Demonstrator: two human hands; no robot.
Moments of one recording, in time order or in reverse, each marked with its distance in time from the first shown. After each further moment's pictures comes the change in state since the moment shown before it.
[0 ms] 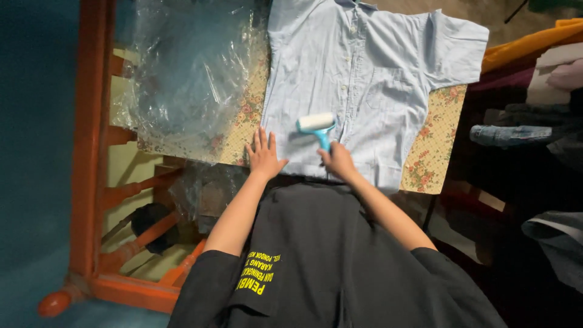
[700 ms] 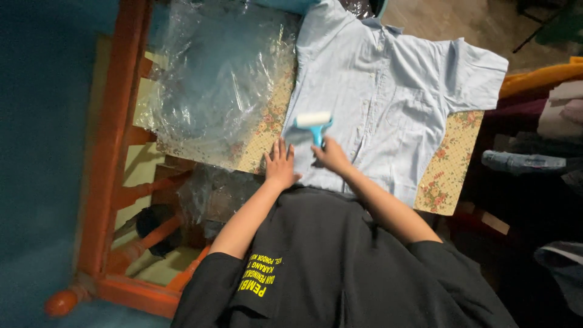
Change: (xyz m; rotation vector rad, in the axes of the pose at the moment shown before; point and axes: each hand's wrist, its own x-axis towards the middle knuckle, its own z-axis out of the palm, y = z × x) left_hand 0.009 -0.019 0.007 0.076 -0.032 0.086; right_hand 0.062 -0.084 0.024 0.087 -0.150 -0.048
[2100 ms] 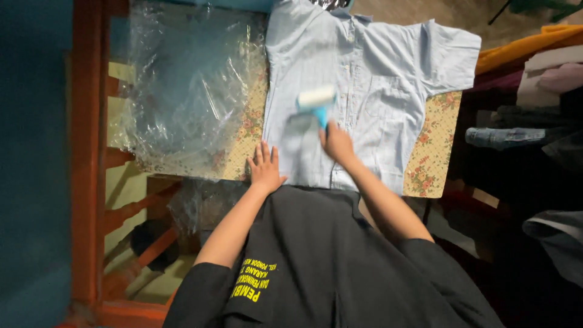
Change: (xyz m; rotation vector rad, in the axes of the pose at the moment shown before) left_hand 0.006 0.000 0.000 0.016 -0.081 0.020; right_hand -0.002 0.029 -0.049 -0.393 0.291 0.017
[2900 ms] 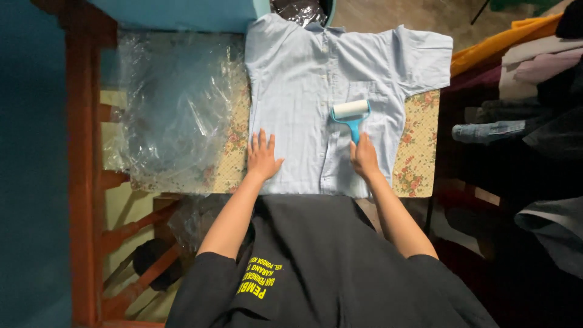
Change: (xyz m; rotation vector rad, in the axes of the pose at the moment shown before) left_hand 0.057 0.024 -0.031 -0.034 0.277 0.101; right_hand -0.038 0.145 -0.015 0.103 0.329 -0.127
